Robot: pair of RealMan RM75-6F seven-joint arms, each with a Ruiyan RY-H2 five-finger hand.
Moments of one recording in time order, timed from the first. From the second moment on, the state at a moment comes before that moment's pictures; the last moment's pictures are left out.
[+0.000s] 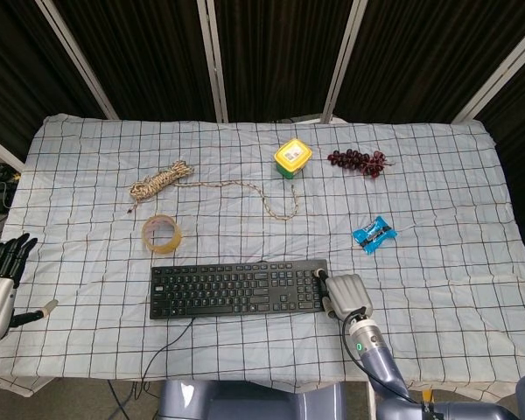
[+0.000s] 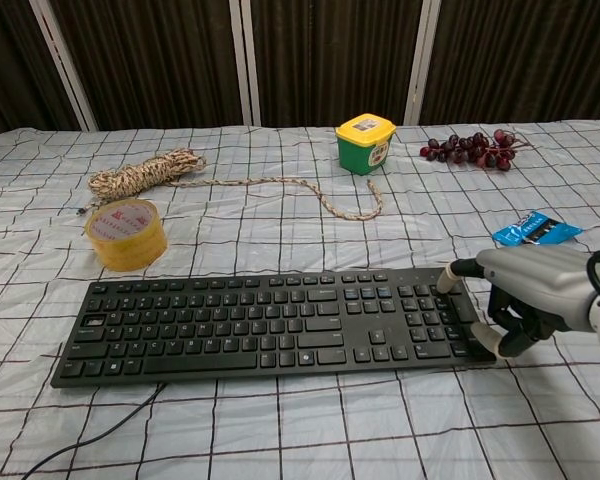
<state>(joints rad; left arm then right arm) -0.09 -1.16 -0.04 -1.60 1.52 1.51 -0.02 0.56 -1.61 0.08 -1.76 -0.83 1.18 -0.78</state>
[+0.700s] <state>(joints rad) -0.09 -1.16 -0.04 -1.59 1.55 1.52 0.01 0.41 -1.25 -0.07 -1.84 -1.46 1.39 -0.41</state>
